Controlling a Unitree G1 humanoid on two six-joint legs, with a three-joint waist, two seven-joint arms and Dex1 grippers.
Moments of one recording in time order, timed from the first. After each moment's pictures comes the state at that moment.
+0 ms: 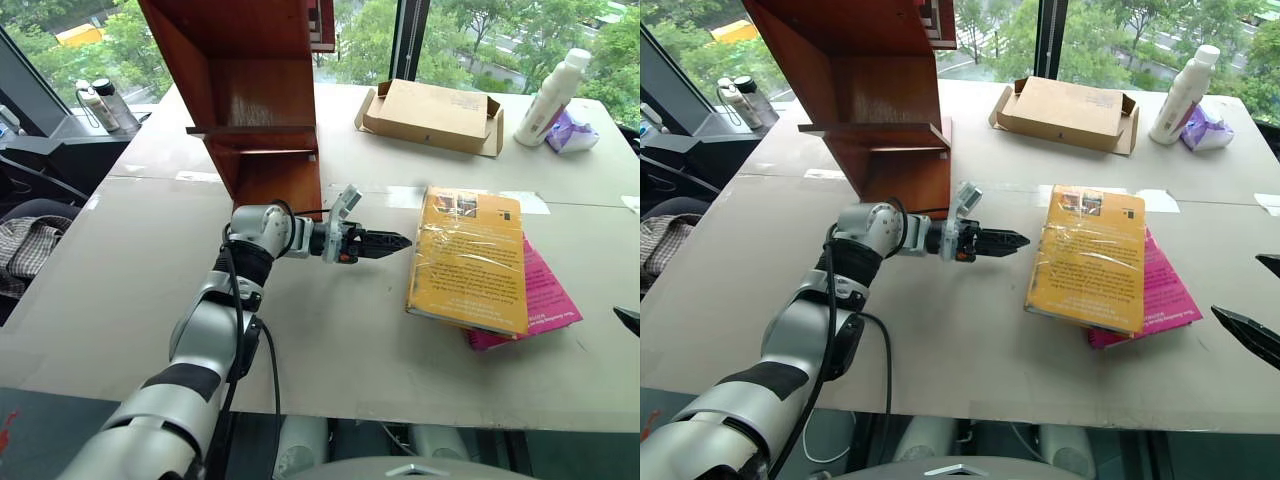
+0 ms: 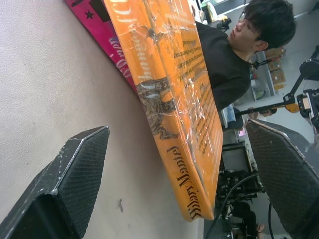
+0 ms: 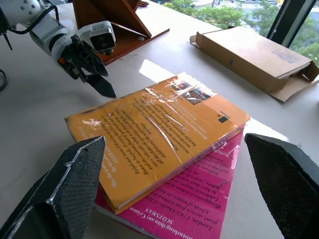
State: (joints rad) left arm -1.00 0.28 -0.17 0.74 -0.63 1.16 -1.06; right arm 0.43 -0.76 -1.09 -0.55 0.84 0.61 1.17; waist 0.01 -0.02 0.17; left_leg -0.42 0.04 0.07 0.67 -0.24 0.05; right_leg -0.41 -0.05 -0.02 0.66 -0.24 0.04
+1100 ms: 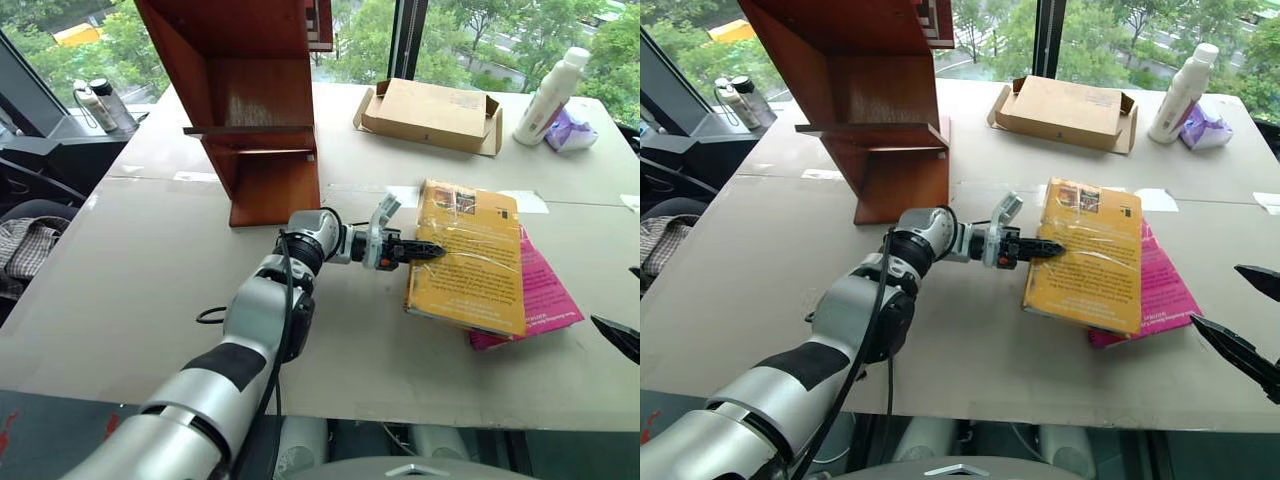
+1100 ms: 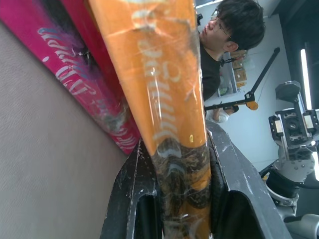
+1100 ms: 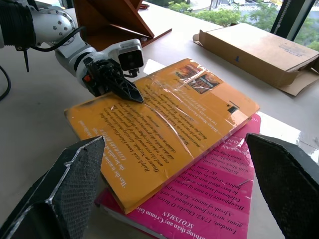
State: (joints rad) left arm -1.17 0.07 -0.02 1.11 -0.40 1.06 -1.21; right arm 0.54 -0.70 -0.99 -0.60 0.88 0.49 1.08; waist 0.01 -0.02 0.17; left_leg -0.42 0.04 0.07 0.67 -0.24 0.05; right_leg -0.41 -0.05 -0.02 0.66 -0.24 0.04
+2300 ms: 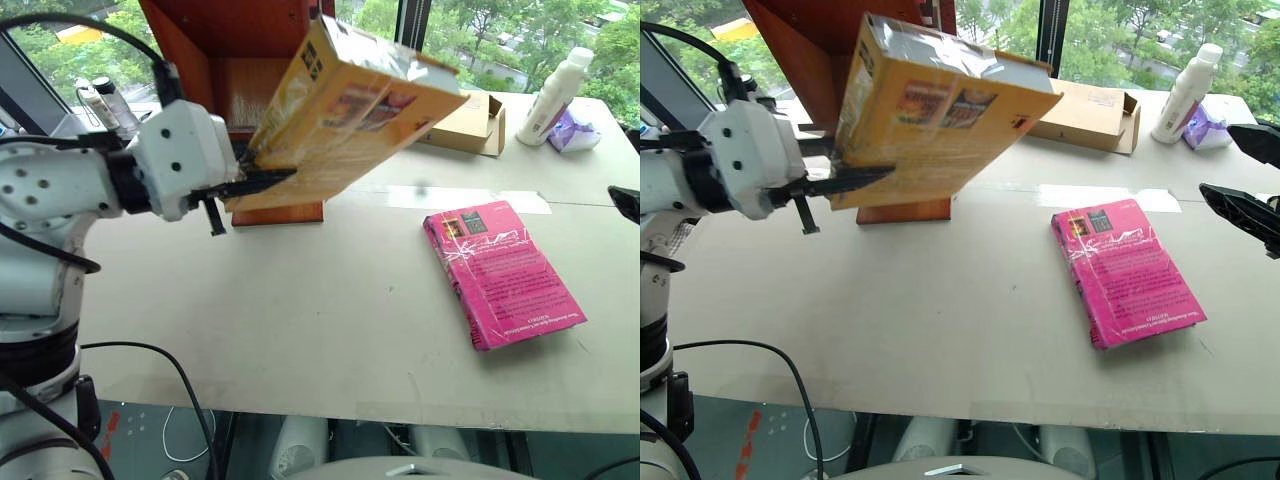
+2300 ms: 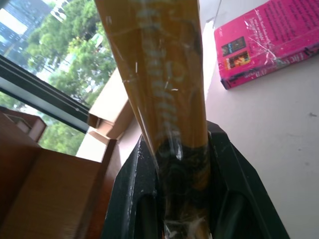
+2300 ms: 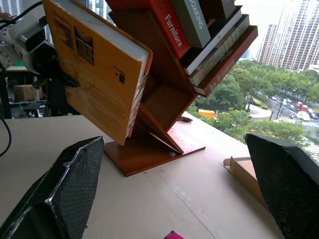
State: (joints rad) left arm -0.62 1.00 0.26 -0.49 -0.36 0.42 -1.10; right arm -0.31 -0.89 -0.61 -0.03 0.93 0.42 1.29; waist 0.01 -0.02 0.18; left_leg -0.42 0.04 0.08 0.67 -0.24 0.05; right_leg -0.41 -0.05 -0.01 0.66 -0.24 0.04
